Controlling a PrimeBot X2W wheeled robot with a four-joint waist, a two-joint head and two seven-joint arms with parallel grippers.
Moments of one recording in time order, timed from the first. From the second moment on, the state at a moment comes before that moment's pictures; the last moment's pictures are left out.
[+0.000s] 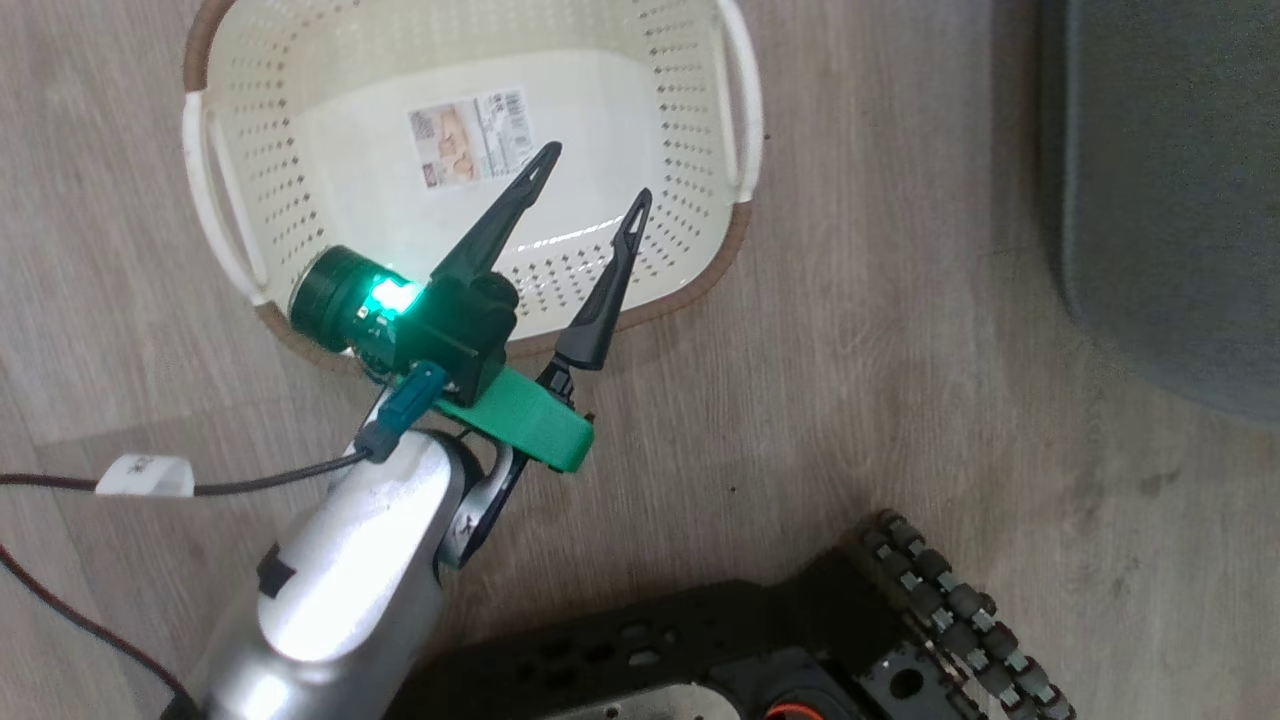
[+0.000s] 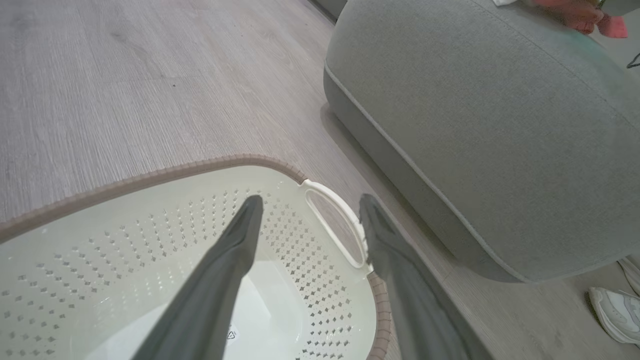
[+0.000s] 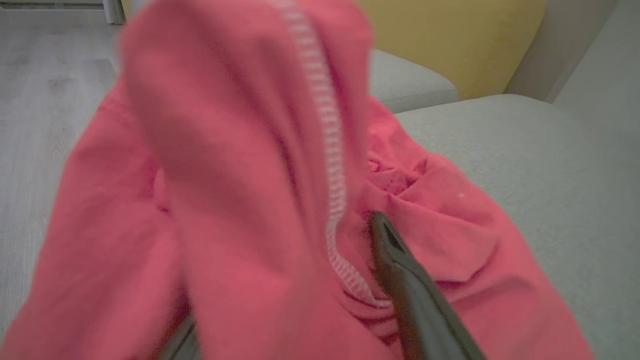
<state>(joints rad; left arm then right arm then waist) -0.53 0.17 -0.58 0.11 -0.26 0.06 -0.24 -1.35 -0.44 -0.70 1.06 -0.05 0.13 -0.26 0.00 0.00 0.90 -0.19</state>
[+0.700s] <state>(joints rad) -0.46 0.12 -0.49 0.30 -0.40 0.05 -0.25 -0.78 -0.33 -0.35 0.65 0.15 0.13 -0.26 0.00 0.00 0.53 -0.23</state>
